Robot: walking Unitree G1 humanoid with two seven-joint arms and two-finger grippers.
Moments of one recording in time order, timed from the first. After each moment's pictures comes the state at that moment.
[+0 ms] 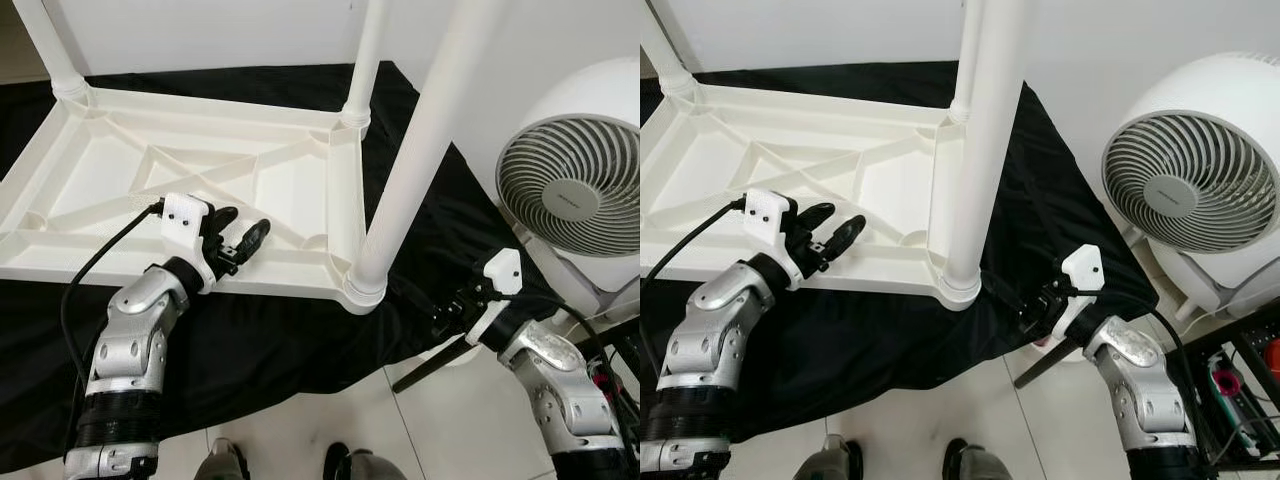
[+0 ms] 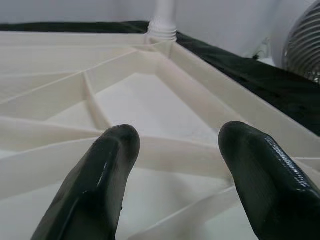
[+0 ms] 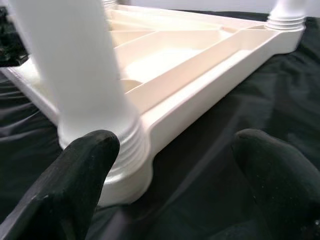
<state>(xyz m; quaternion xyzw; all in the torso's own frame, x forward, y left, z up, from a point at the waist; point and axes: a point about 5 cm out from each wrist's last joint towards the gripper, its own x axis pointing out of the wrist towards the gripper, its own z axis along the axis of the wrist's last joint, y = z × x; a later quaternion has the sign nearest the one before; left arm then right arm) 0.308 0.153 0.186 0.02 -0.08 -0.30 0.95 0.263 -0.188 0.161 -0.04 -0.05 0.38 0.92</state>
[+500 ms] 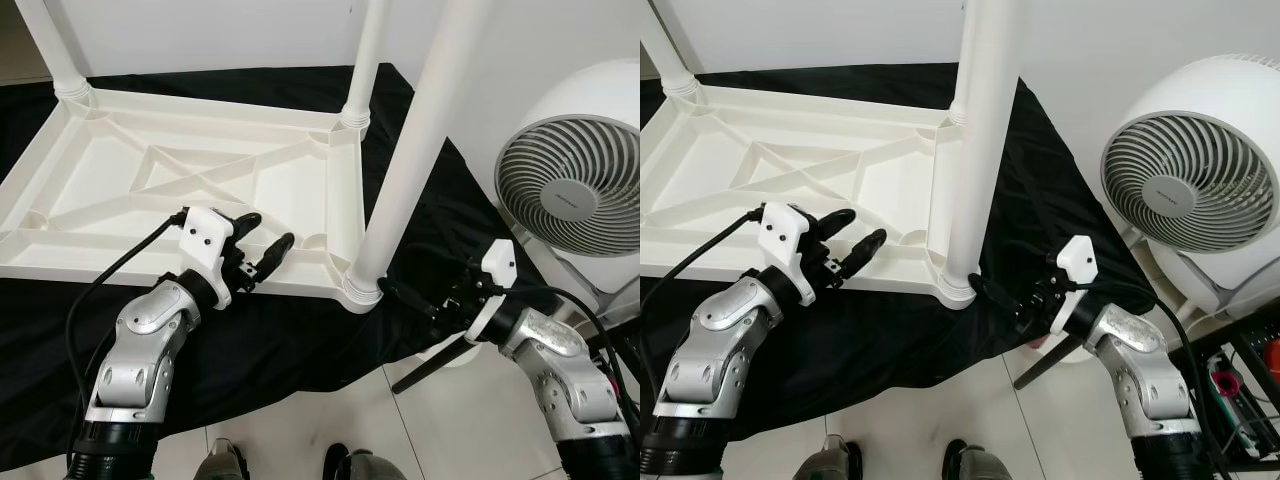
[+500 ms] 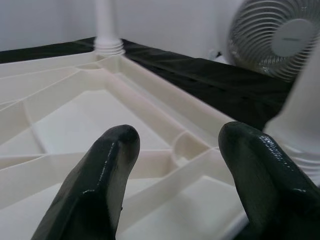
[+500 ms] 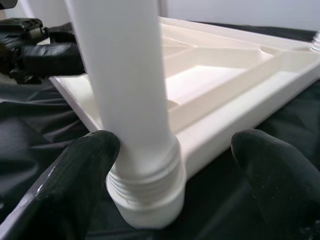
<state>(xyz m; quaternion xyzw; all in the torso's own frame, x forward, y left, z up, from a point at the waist) 0.276 0.132 0.191 0.06 -0.09 -0.35 0.93 0.269 -0.175 0.177 -0.04 -0.06 0.45 0.89</state>
